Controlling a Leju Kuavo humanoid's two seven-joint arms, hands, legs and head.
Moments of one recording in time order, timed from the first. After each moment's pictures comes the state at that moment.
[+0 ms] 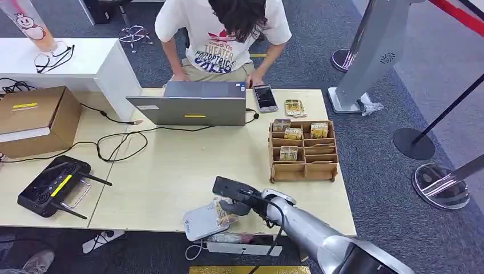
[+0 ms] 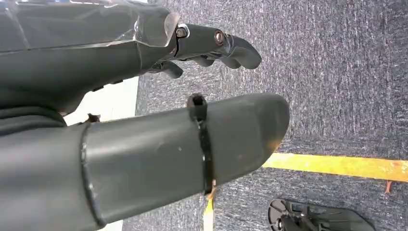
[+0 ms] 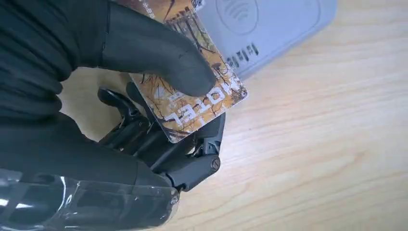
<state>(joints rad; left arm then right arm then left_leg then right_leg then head) -0.10 -0.12 0.68 -0.19 -0.90 0.32 0.11 -0.69 0.10 0.94 -0.40 -0.13 0.23 -0.21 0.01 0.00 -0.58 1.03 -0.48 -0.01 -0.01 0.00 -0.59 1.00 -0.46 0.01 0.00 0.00</state>
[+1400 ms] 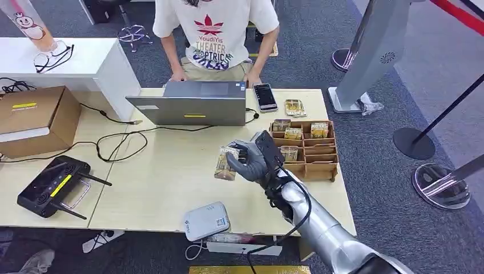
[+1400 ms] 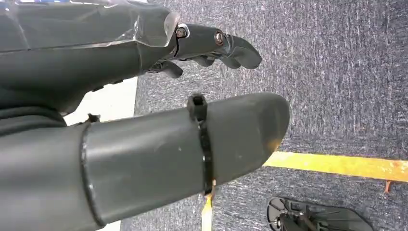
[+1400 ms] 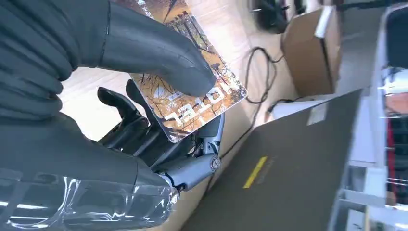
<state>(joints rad) -0.09 -0.12 0.68 -0.19 -0.88 0.33 0.09 -0.57 0.05 0.62 -0.81 -0.39 0.21 -0.33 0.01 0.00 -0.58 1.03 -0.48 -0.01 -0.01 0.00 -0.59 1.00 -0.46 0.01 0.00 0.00</state>
